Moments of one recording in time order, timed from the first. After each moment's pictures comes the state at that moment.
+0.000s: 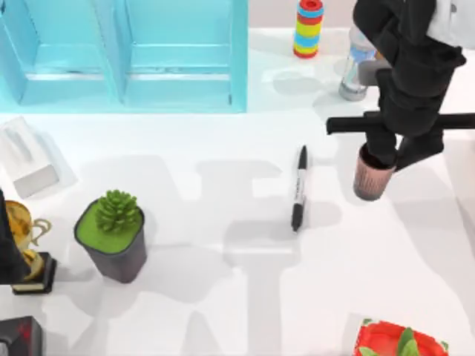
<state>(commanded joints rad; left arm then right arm) 0.00 0.00 0.00 0.00 0.00 0.00 0.39 2.05 1.68 -1.19 0.07 0.41</state>
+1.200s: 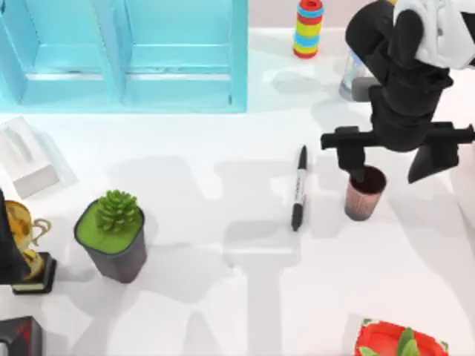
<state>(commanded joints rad) 0.00 0.00 0.00 0.00 0.00 0.00 0.40 2.07 1.61 -1.10 0.07 0.42</state>
